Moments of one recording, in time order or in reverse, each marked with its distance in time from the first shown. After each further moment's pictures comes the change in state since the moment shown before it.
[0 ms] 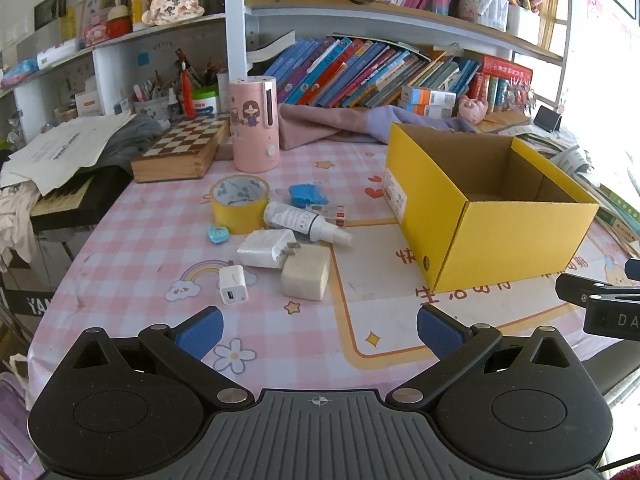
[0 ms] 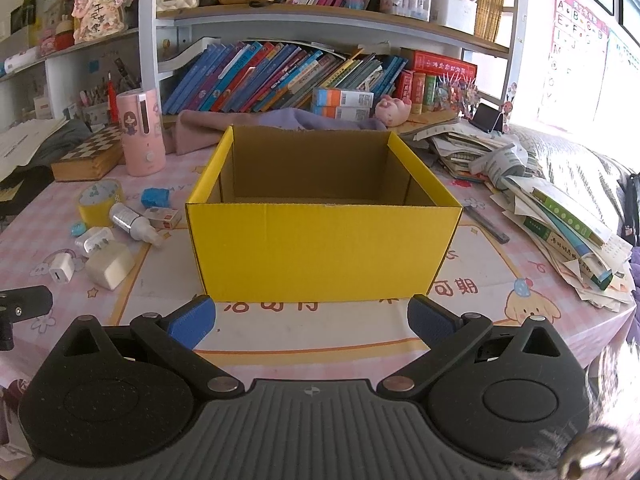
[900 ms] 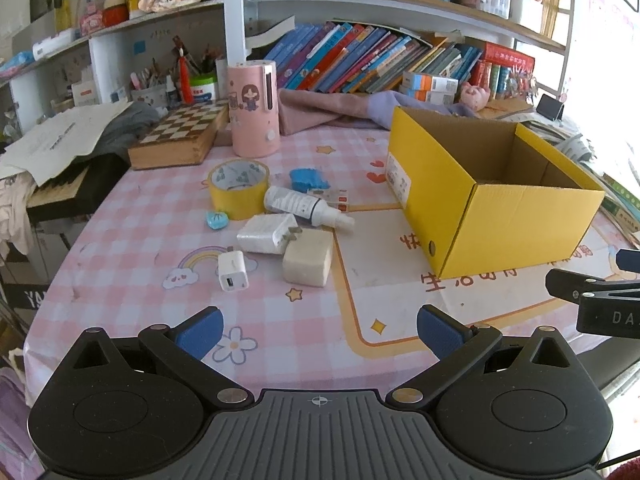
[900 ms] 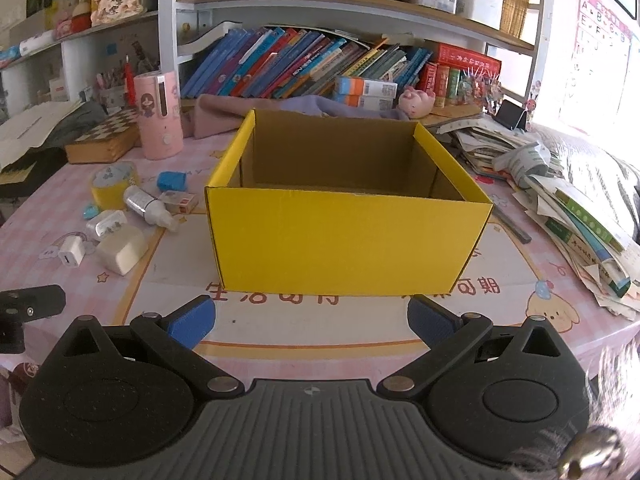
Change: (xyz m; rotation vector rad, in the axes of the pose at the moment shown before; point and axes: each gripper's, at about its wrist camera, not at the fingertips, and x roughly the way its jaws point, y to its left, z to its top) left arm 0.011 0.006 -0.006 -0.002 0.034 -0.003; right arm 0.012 0.008 -0.001 -0.043 0.034 0.047
